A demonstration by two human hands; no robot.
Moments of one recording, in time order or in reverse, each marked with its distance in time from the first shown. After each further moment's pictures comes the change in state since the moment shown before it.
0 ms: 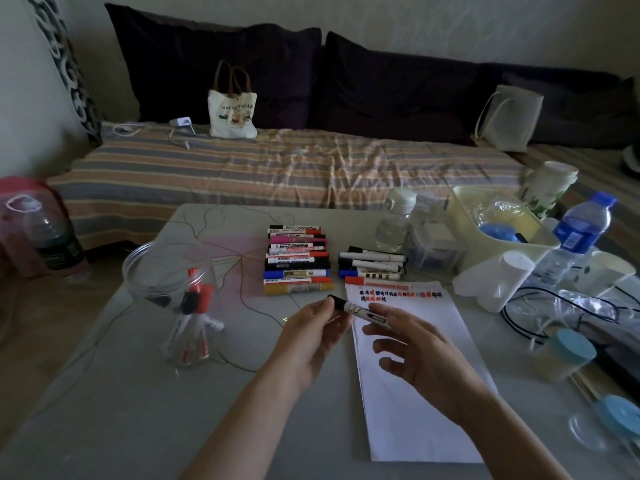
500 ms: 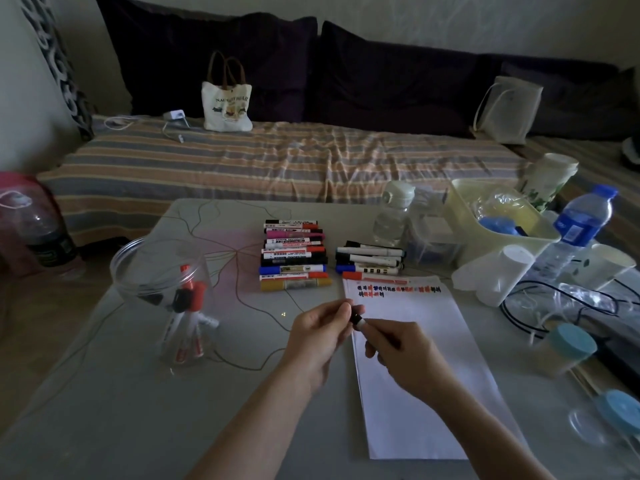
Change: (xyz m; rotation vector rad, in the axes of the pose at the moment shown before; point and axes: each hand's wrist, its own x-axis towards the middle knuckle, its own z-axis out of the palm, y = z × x) left_hand 0.001 -0.017 0.009 0.238 0.006 0.098; right_hand 0.018 0.024 0.002 -0.936 0.156 -0.229
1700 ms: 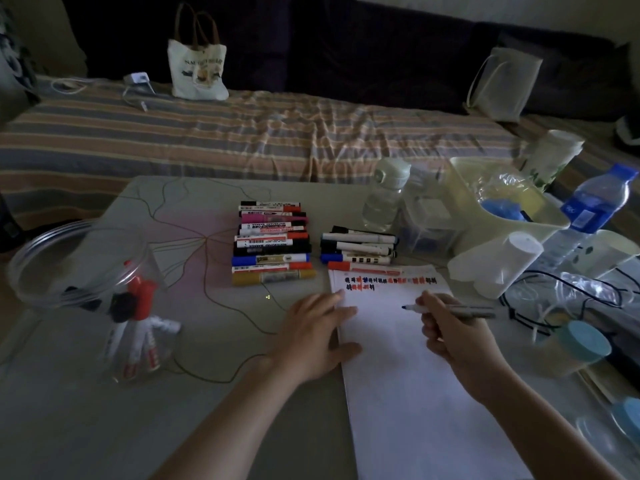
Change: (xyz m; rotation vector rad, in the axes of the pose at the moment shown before) left_hand 0.072 -0.035 -0.023 1.605 -0.302 0.562; right_hand 0.040 0.067 -0.048 0.691 0.255 0.334
